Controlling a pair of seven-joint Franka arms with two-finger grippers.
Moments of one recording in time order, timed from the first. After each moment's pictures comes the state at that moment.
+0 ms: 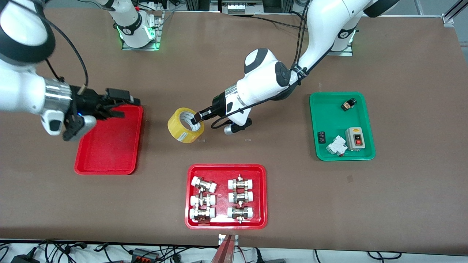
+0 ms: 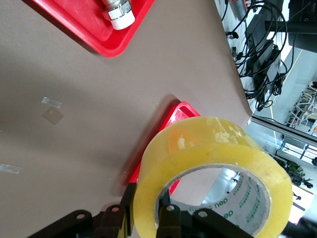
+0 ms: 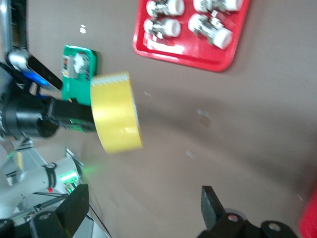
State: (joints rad) left arm -0.32 0.72 -0.60 -1.48 -0.48 2.78 -0.89; right arm 0.09 0.29 0.03 -1.54 0.68 1.68 -0.27
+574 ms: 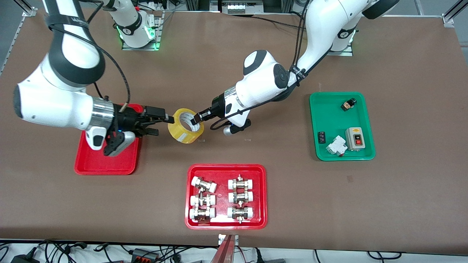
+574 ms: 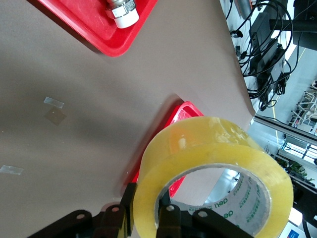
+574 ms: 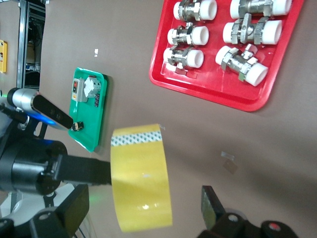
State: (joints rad) left arm -0.33 0.73 -0.60 -1.48 -0.48 2.78 -0.88; right arm 0.22 0.38 0.04 -1.54 0.75 1.91 -0.28
